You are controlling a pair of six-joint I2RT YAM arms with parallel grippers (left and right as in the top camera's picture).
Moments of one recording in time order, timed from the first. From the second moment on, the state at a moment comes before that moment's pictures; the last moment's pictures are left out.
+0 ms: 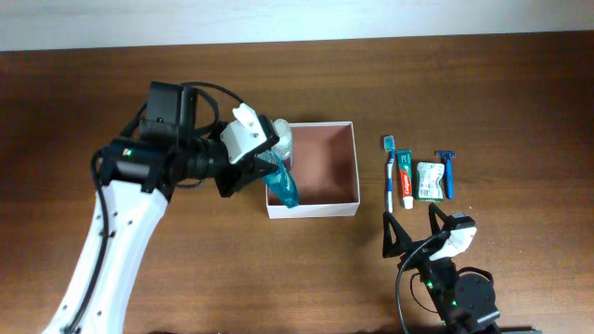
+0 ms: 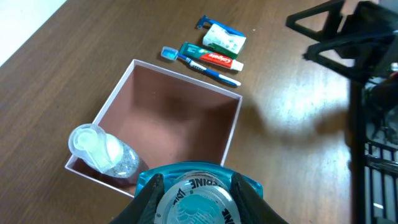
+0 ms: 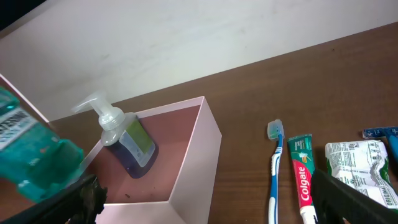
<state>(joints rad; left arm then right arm) -0.21 1.44 1.42 -0.98 0.73 0.76 0.32 0.01 0.05 -0.15 0.06 0.40</state>
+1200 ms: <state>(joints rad) -0.32 1.61 1.42 -0.90 0.52 0.79 0.32 0.01 0.05 -0.15 0.06 0.40</state>
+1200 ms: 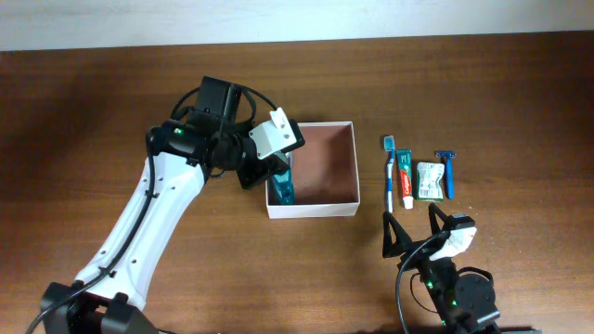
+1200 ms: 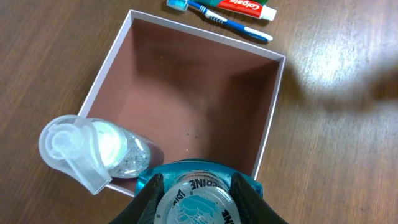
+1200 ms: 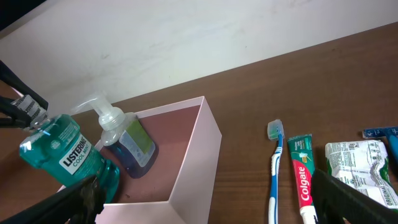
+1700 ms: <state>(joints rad) -0.33 1.65 1.42 -0.90 0.51 0.81 0.32 0.01 0.05 -0.15 0.06 0.40</state>
